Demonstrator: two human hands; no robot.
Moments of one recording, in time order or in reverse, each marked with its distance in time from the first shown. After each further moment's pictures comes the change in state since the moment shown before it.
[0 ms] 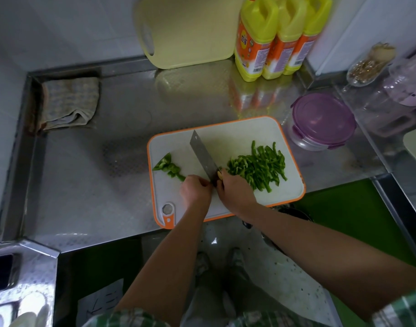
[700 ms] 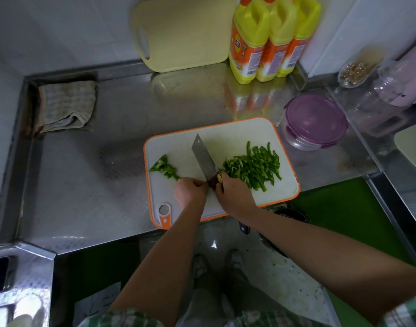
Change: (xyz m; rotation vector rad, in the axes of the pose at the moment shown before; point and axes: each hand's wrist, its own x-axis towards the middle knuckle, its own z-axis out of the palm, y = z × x) left_hand 0.000 -0.005 0.003 -0.106 0.046 -0.044; right_hand -0.013 0.003 -0.006 0.035 0.006 0.043
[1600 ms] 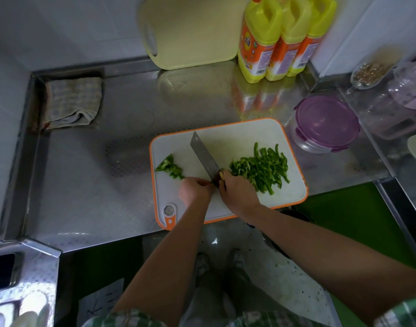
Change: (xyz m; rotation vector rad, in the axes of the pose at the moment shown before) left_hand 0.006 0.007 -0.004 -0.085 -0.041 -0.115; right_hand 0.018 0.001 0.005 -0.102 -0.007 -0.058
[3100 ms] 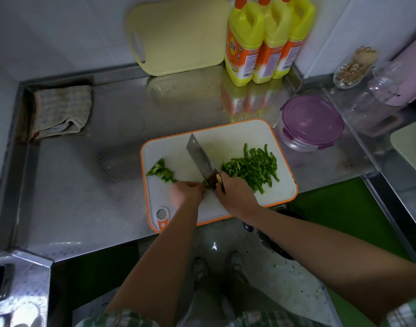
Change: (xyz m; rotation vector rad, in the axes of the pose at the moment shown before) left_hand -0.002 0.000 0.000 -0.123 0.014 -0.052; right_hand -0.012 0.010 -0.011 0.084 0.023 -0.014
